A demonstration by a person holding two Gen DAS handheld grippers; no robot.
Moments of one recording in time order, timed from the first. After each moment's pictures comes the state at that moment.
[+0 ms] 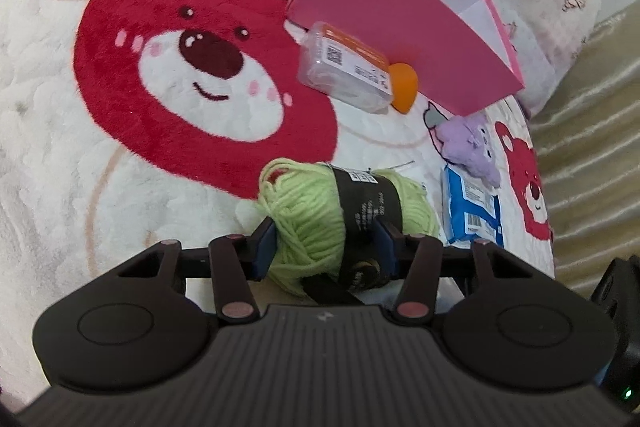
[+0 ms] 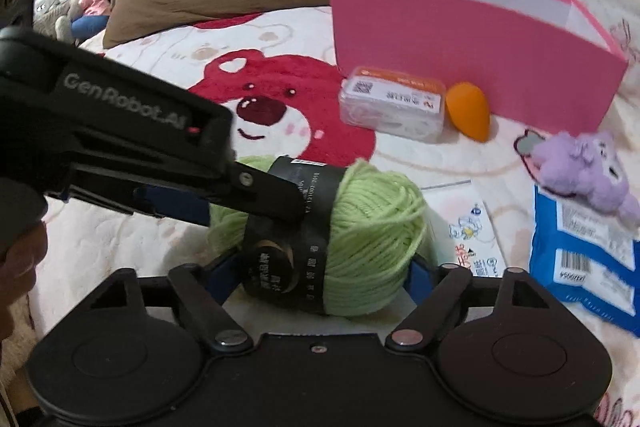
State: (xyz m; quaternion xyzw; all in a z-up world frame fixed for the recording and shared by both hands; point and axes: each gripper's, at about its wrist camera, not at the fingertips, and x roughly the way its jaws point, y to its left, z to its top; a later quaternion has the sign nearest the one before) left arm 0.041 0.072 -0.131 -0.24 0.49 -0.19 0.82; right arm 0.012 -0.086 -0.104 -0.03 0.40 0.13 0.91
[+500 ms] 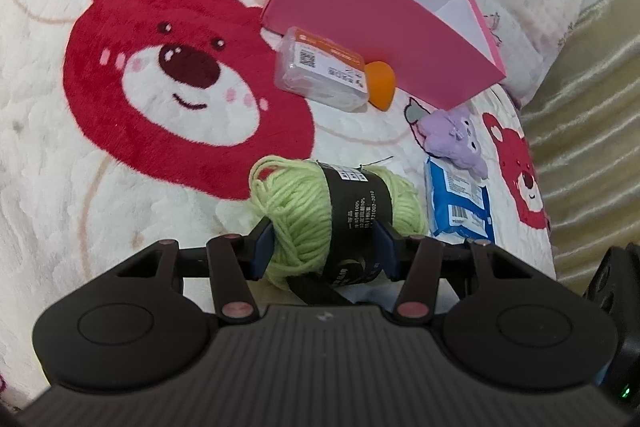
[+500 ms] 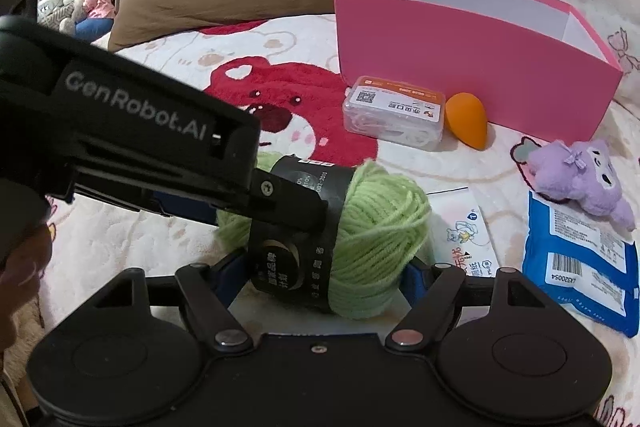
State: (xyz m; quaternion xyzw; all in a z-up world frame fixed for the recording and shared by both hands) left arm 0.033 0.061 -0.114 -0.21 0.48 -0.20 0.83; right arm 0.008 -0.085 -0.096 -0.03 0.40 0.13 0.91
